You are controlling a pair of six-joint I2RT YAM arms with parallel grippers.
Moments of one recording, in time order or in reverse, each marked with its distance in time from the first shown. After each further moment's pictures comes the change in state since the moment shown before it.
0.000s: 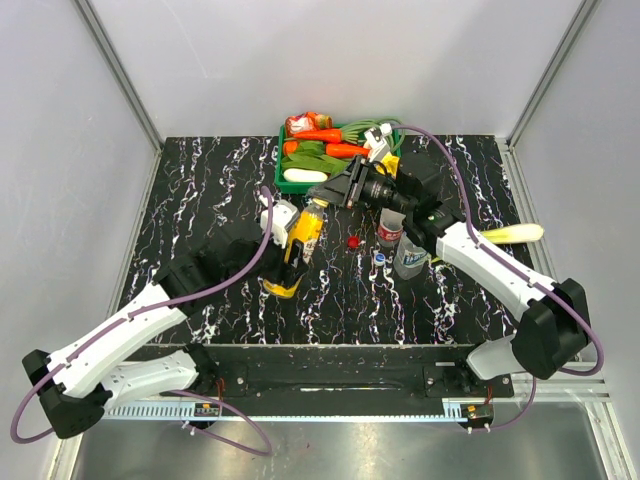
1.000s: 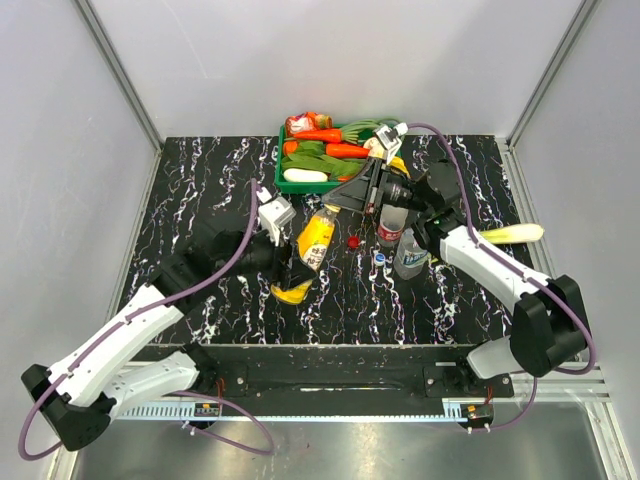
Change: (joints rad) left arm 0.118 -0.022 -0.026 0.092 0.375 -0.022; right arm -0.093 0.005 -0.129 0.489 -0.336 0.110
